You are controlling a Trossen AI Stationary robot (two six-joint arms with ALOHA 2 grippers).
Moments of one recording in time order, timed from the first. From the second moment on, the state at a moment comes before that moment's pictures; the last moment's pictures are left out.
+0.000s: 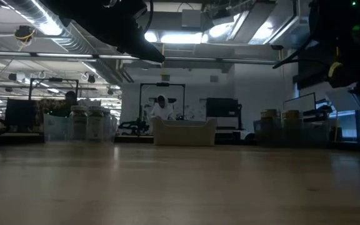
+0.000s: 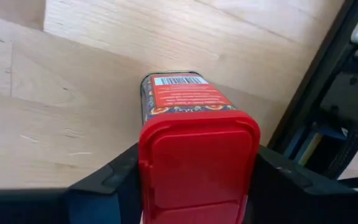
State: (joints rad) left arm 0.11 1.27 0.78 0.06 -0.22 0.26; right arm 0.29 1.26 0.74 -1.17 -0.09 1.54
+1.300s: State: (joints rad) left arm 0.11 1.26 0.78 0.06 -0.24 0.30; right arm 0.23 1.26 1.09 -1.17 0.39 1.02
